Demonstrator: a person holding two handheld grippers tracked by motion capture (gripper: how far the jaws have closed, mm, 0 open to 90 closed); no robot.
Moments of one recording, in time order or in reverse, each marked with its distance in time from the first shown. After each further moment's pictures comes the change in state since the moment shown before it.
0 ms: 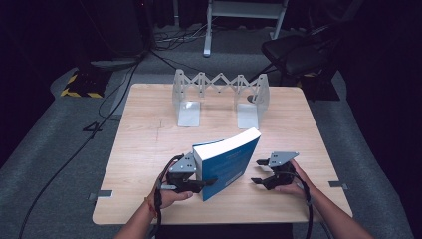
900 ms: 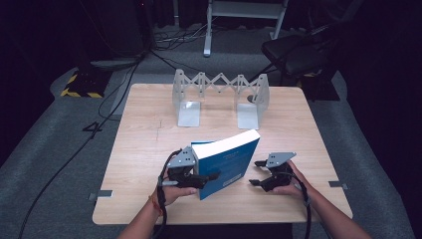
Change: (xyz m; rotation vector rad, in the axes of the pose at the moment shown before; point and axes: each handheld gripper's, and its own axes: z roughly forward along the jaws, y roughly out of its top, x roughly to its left) left arm 0.007 0.008 0.003 -0.134 0.021 -0.064; right arm 0.001 0.001 0.005 -0.008 0.037 0.021
